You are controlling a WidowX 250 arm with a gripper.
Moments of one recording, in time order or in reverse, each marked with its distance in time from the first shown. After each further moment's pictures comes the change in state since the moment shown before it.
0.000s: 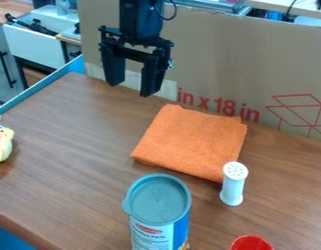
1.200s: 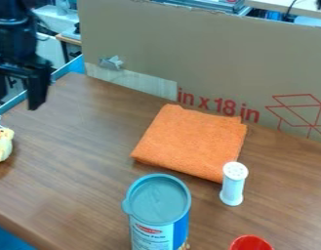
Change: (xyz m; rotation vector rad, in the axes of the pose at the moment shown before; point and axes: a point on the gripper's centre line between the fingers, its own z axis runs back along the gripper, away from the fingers) arm -0.078 0.150 -0.035 0.120 -0.031 0.437
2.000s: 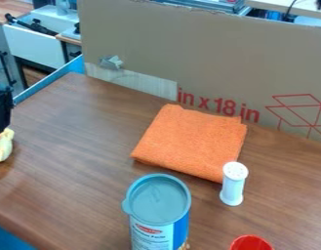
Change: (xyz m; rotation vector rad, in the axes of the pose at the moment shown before) arm -0.002 0.053 -0.058 -0.061 0.029 0.164
